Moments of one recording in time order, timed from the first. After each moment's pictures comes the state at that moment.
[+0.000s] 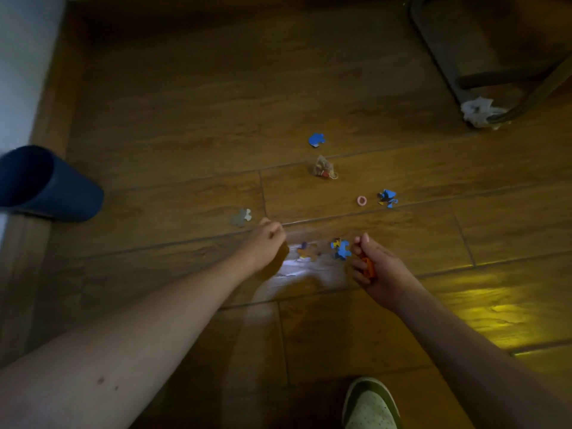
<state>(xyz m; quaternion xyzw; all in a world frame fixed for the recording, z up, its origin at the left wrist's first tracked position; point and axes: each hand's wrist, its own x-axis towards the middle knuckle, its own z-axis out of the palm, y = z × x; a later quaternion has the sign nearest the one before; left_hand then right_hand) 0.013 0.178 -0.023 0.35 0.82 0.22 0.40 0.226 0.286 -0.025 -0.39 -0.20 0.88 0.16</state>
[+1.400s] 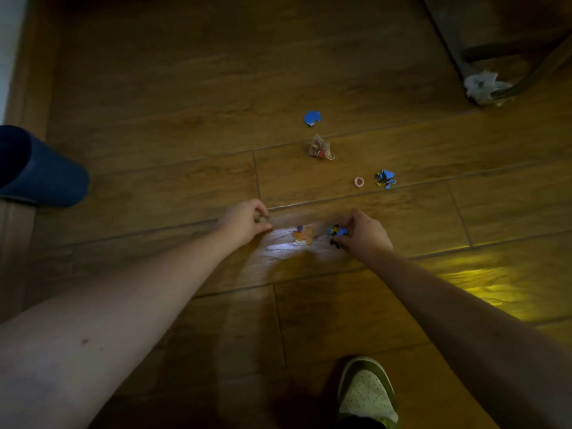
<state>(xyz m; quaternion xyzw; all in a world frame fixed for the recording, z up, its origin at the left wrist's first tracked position) -0.013 0.174 -0.032 0.38 0.86 0.10 0.33 0.203 0.310 -0.055 -0.51 -0.77 0.37 -0.08</state>
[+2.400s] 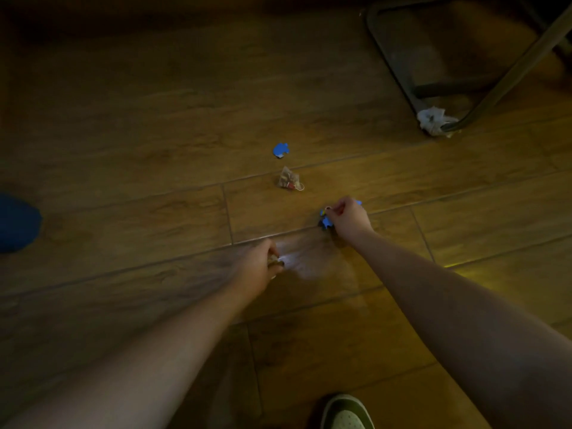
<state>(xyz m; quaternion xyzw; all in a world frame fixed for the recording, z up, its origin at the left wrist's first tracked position) 0.052 0.206 -0.045 0.40 0.83 0.15 0.35 0.176 0.396 -0.062 -0.58 -0.70 0.41 0.04</state>
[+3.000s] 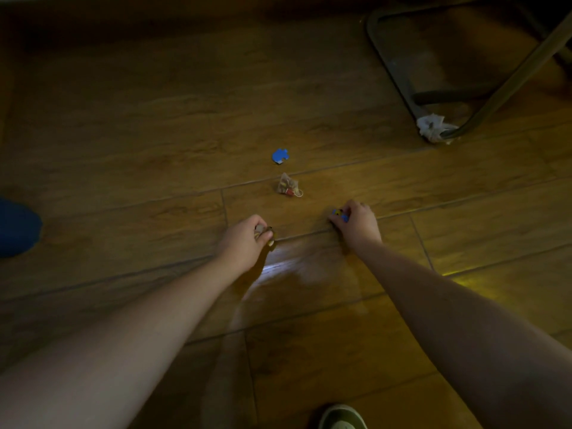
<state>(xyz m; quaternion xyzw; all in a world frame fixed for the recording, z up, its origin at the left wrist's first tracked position) 0.019 0.236 -0.011 0.39 0.85 0.18 0.29 0.191 0.407 -0.063 -0.56 -0.76 0.32 0.03</state>
